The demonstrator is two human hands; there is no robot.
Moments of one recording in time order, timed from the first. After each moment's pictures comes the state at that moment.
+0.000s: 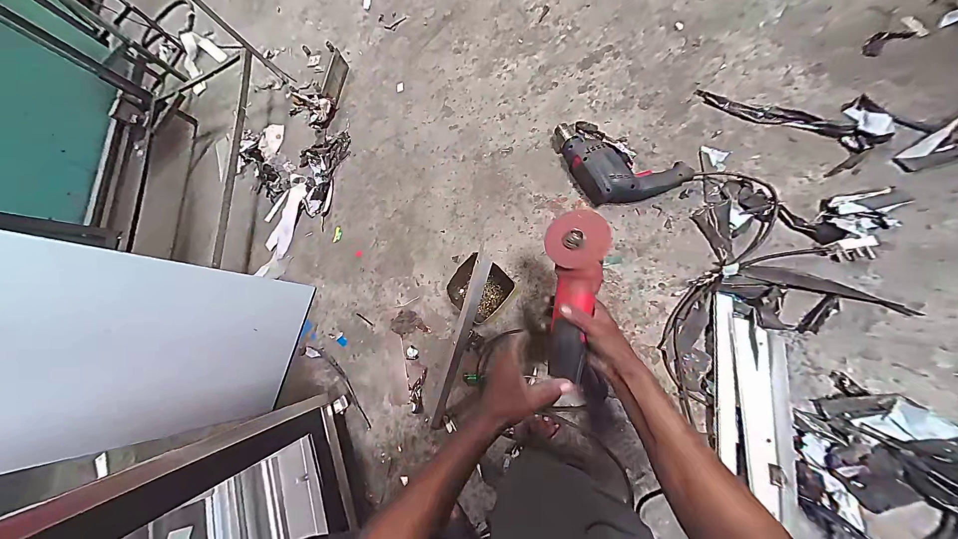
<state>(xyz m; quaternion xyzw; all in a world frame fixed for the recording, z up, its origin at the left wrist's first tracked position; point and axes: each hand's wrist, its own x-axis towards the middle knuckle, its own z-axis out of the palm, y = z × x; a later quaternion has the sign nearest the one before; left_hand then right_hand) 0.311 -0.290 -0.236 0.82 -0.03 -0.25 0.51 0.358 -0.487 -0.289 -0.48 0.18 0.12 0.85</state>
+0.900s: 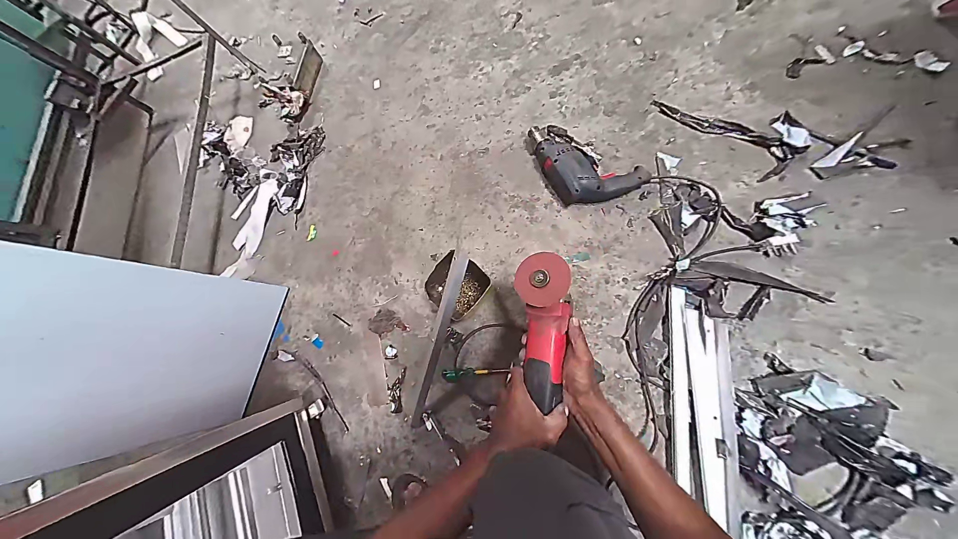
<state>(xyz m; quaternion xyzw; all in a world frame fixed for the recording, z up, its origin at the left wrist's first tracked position) 0.255 -0.341 -0.226 0.84 0.08 -0.36 0.39 0.301 -0.461 -0.265 -0.36 0.26 0.08 0.89</state>
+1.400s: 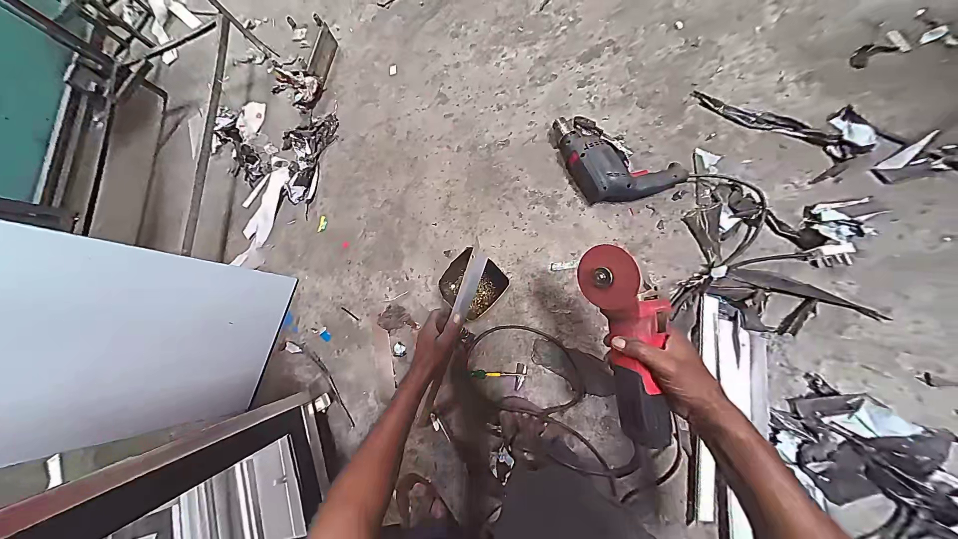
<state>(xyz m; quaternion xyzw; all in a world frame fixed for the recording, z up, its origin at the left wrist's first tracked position) 0.373 -0.181 -0.302 0.83 0.09 -0.19 0.51 0.309 -0.562 -0.245 -0.65 0.24 0.11 0.71</state>
